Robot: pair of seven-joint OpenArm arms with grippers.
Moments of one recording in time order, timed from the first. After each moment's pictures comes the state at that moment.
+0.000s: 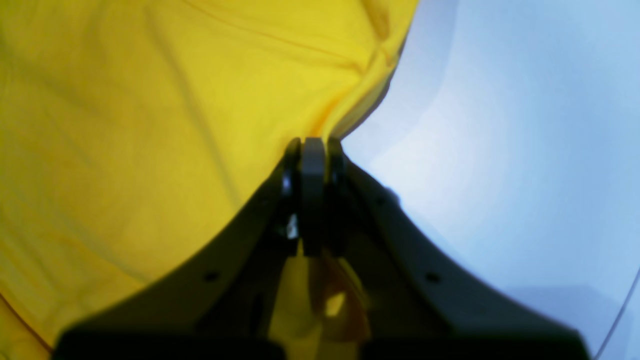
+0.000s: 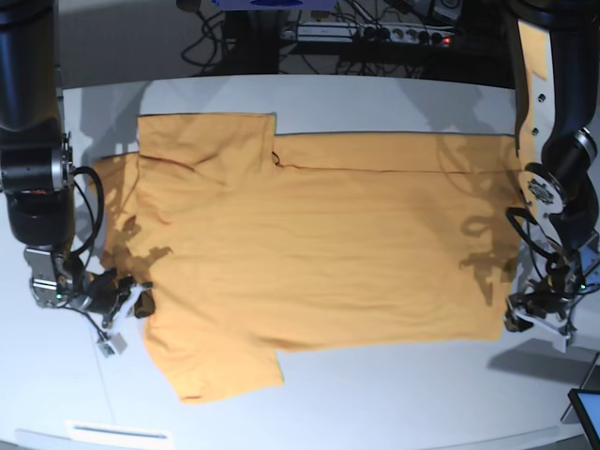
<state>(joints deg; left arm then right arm) -48.8 -29.2 -37.7 14.2 14.8 -30.0 19.8 44.6 17.5 -11.2 13.8 14.5 41.4 -18.3</state>
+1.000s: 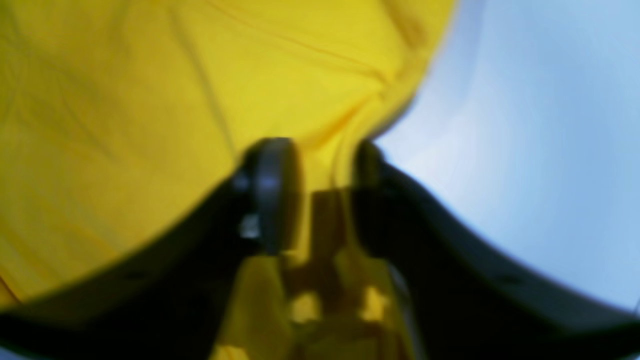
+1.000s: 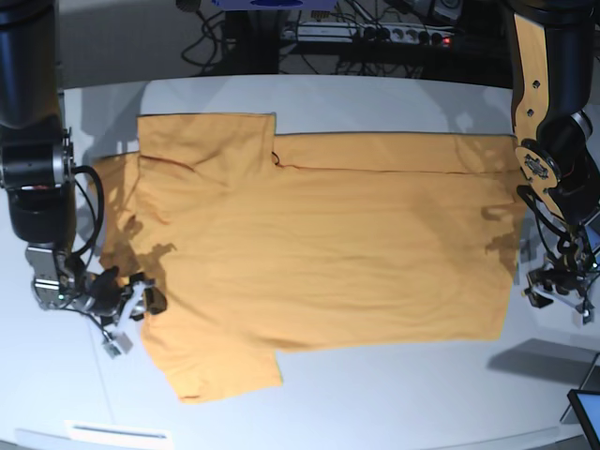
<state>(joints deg) -43.0 -30.8 -37.8 23.4 14.9 -28.7 23.0 43.1 17.5 -11.5 18.7 13.5 41.9 -19.5</state>
